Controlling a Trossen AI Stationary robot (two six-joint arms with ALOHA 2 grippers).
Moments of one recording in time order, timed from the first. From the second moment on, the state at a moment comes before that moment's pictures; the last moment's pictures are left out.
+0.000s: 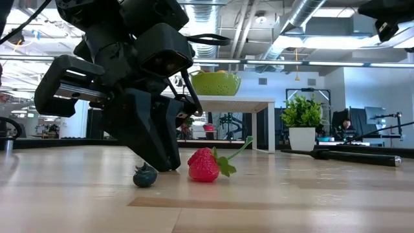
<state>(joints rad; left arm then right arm) -0.30 1.89 0.91 0.07 0.14 0.20 -0.08 0.02 0.63 -0.69 0.10 0.19</state>
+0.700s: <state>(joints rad) -0.19 1.64 0.91 0.17 -0.05 0.26 -0.08 0.02 0.63 -0.69 0.10 0.19</state>
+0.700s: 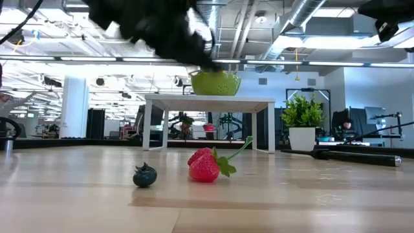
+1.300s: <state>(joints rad) 0.25 1.40 0.91 0.70 -0.11 0.23 -0.08 0.02 0.63 -0.69 0.10 0.19</state>
